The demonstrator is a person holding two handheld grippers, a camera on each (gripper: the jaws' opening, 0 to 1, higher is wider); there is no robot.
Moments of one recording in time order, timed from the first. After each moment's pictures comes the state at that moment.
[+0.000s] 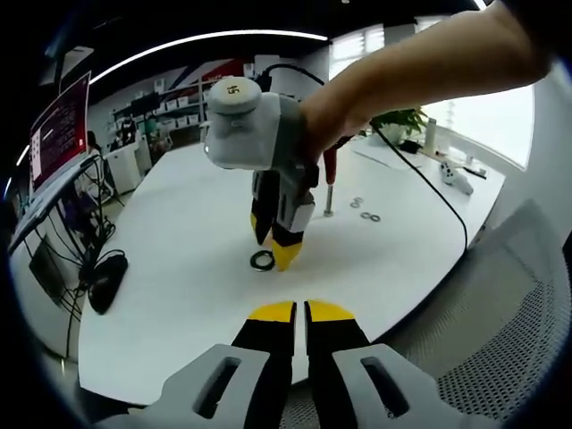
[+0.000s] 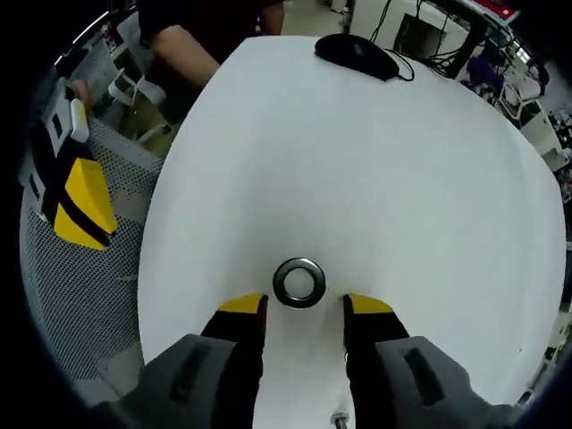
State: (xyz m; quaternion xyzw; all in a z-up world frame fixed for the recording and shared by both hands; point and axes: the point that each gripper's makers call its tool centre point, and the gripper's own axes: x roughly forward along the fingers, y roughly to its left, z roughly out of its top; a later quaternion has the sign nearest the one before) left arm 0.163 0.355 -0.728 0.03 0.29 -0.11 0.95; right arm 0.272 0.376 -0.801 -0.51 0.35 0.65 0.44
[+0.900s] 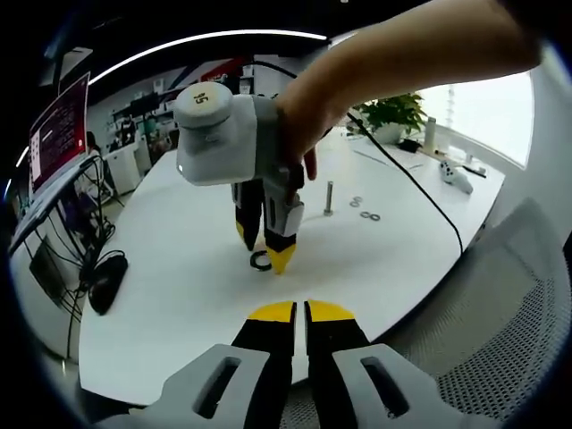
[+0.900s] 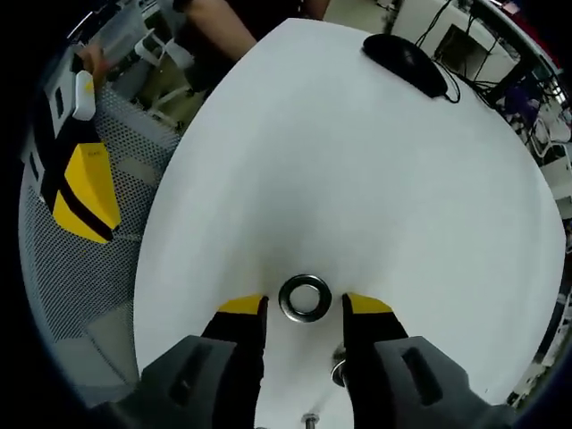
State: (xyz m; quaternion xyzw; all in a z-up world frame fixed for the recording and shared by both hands) left arm 0.163 0.355 -0.729 0.03 0.29 -0.11 0.95; right arm 0.264 0.383 -0.802 -0.58 0.31 0.66 0.36
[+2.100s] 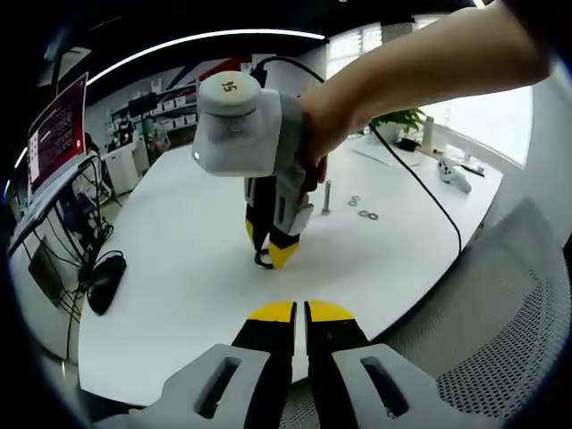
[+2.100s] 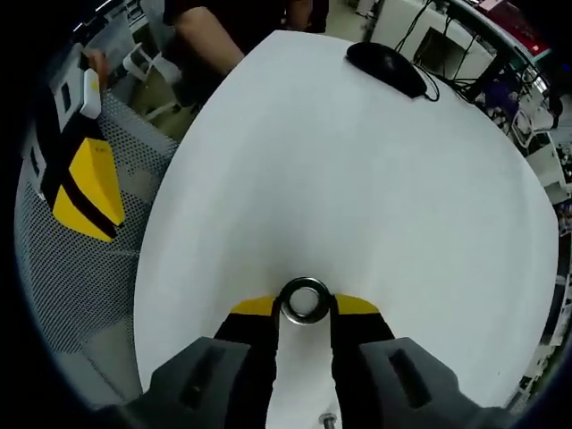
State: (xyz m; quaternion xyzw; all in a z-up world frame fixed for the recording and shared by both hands) left arm 0.162 0.353 -0.729 0.03 0.29 -0.12 0.95; right arm 0.264 0.372 -0.800 -0.55 0.31 0.66 0.41
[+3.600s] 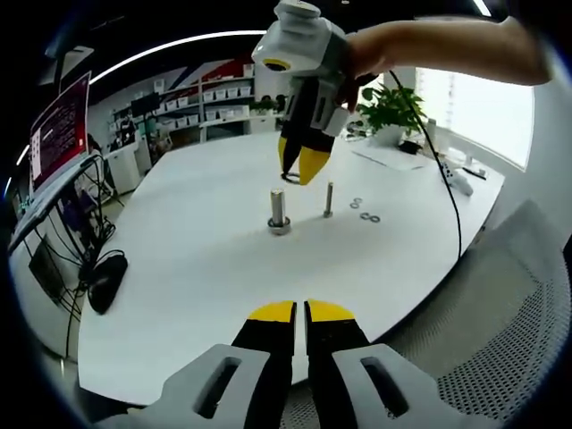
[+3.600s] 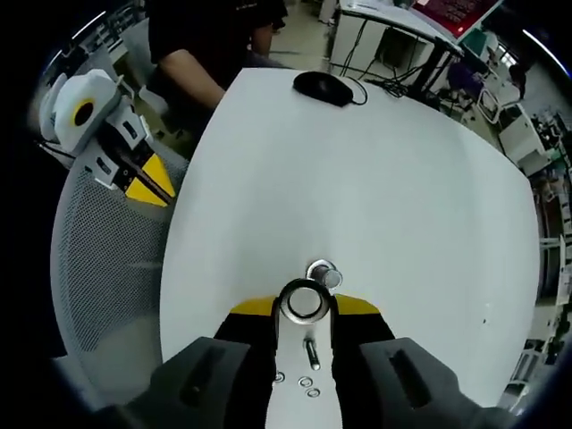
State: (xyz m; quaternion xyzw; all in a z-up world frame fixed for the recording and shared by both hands) left arm 0.162 0.355 -0.728 0.03 0.29 -0.11 0.95; right arm 0.317 0.331 -0.708 -0.52 0.32 0.63 0.48
